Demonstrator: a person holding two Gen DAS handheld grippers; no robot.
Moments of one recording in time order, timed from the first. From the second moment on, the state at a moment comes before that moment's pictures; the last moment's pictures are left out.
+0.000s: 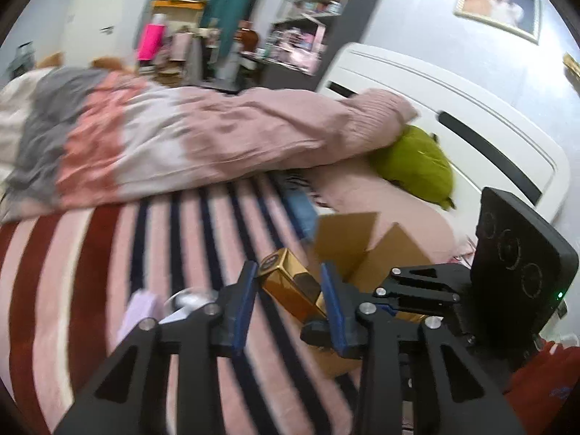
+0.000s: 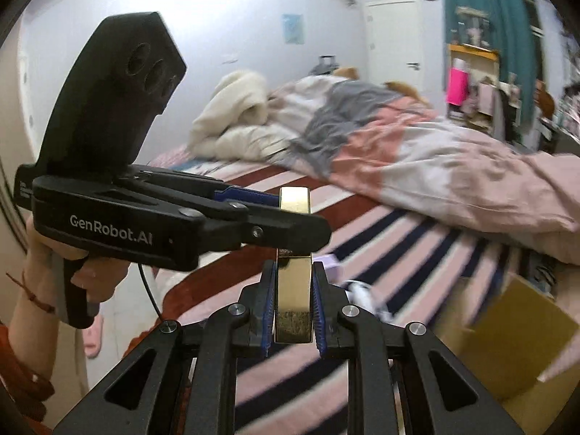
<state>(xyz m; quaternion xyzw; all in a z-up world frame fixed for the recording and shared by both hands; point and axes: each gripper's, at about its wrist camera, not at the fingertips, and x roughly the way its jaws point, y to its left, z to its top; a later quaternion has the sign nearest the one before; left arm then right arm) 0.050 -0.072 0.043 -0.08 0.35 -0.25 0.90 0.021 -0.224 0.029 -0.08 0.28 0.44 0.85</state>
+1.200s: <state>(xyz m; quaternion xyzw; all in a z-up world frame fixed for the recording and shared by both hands) -0.005 0.060 0.001 -0.06 0.38 -0.03 0.92 0.019 -0.143 -0.009 -0.11 0.39 0.48 0.78</state>
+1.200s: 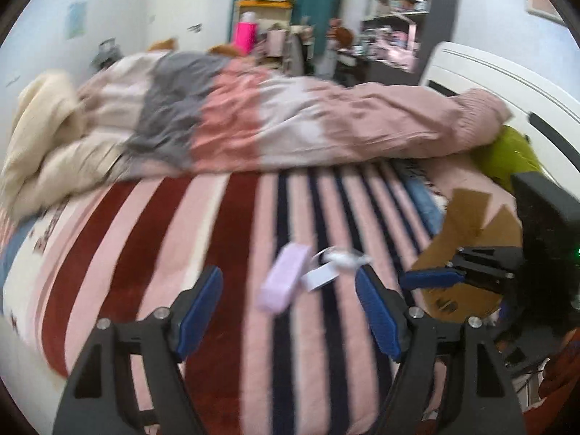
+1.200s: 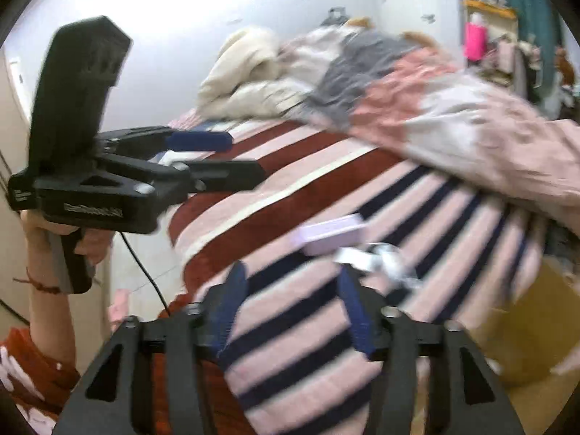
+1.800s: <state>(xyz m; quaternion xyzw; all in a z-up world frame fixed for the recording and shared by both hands) -0.041 0.145 -0.070 -0.11 0.40 0.01 0.91 0.139 -0.051 -0.136 0.02 0.48 0.33 0.81</state>
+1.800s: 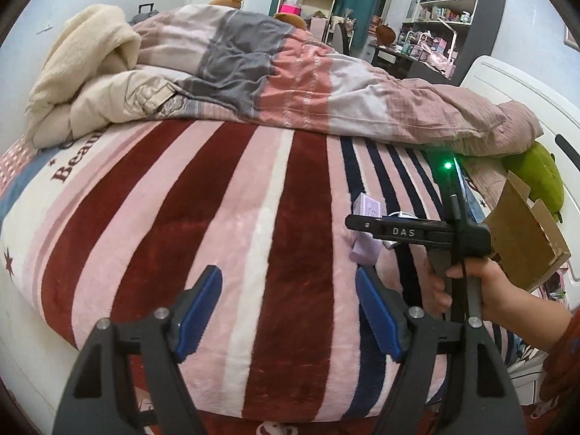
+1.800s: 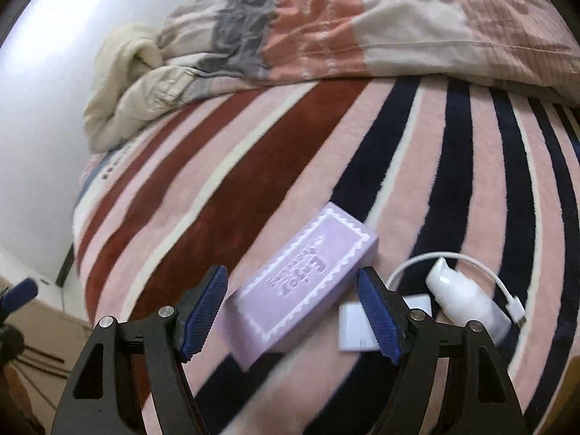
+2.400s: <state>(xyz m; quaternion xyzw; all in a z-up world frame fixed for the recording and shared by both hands) -0.045 0.110 -0.054 -0.11 0.40 -0.02 0.91 0.085 -0.046 -0.146 -0.12 0.47 0.42 0.77</state>
